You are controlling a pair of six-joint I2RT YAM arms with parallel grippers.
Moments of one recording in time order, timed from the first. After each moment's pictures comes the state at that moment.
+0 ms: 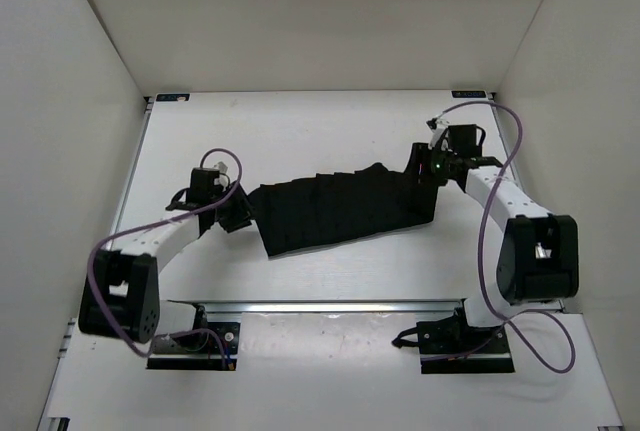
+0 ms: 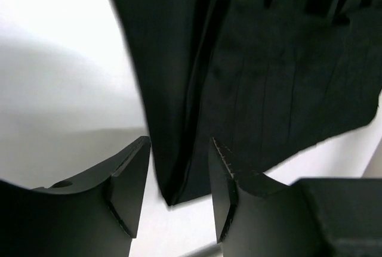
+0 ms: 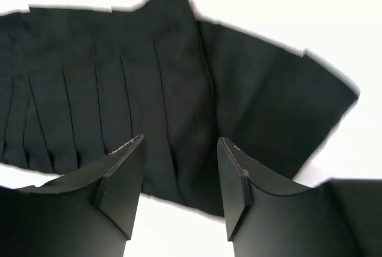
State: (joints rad) left arm -0.16 1.31 0.63 -0.22 0.30 -0.66; right arm 0.06 1.50 1.00 -0.33 -0.39 0.13
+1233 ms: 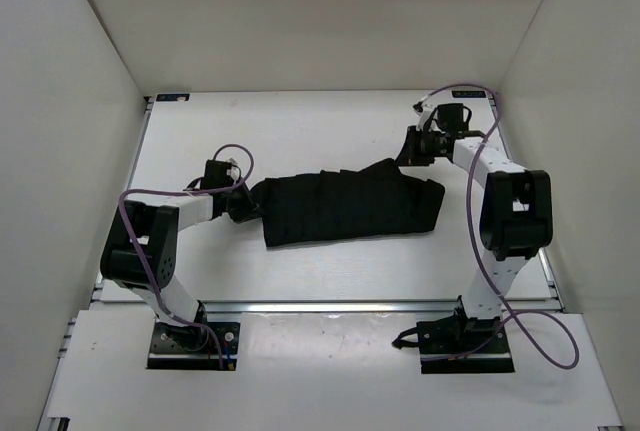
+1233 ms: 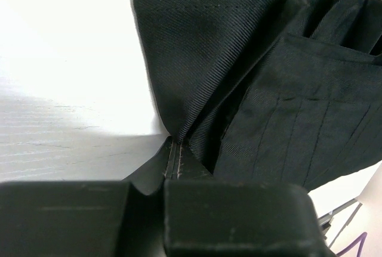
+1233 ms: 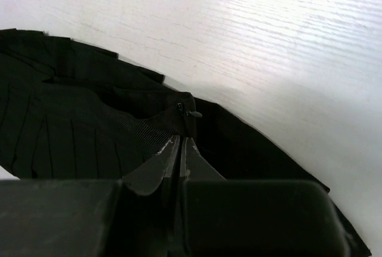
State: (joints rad) left arm -0.17 1.64 0.74 -0.08 0.30 -0.68; right arm 0.05 1.86 1.32 -0.34 -0.54 0.07
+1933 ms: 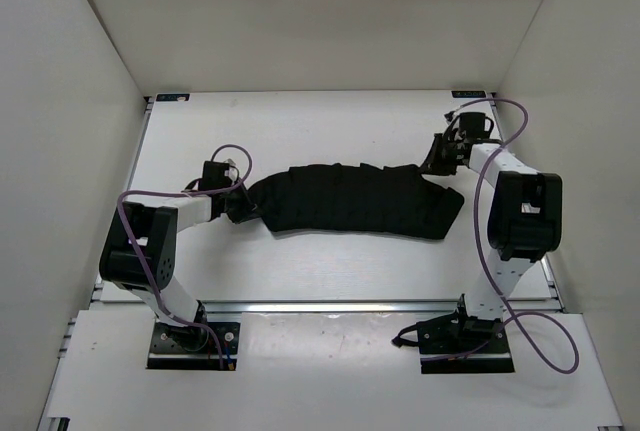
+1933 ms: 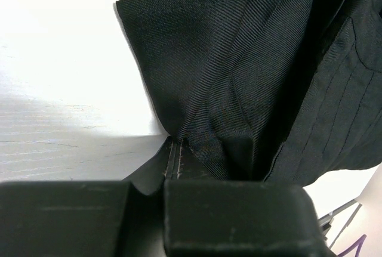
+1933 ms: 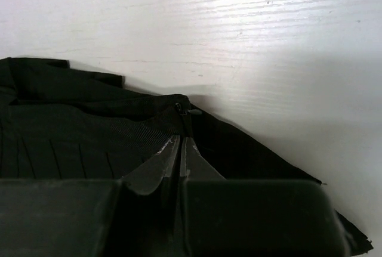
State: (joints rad) left arm -0.16 1.63 0.73 -0.06 0.30 -0.67; right arm -0.08 1.83 1.21 -0.31 -0.41 0.22
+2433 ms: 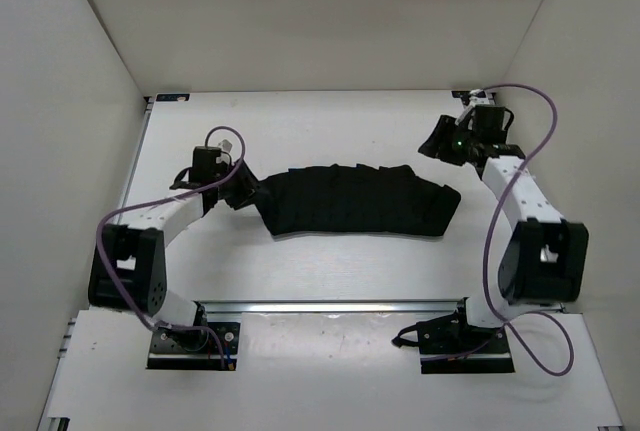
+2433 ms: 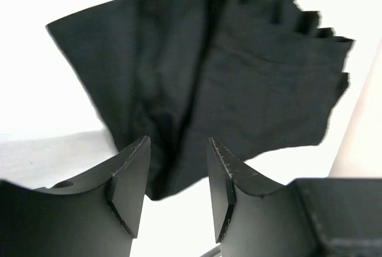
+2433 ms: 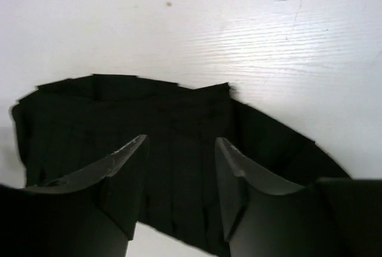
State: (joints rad) left arm -0.15 1.52 0.81 -0.13 0.38 -0.67; right arm -0.06 1.57 1.18 -0.32 -0.36 0.27
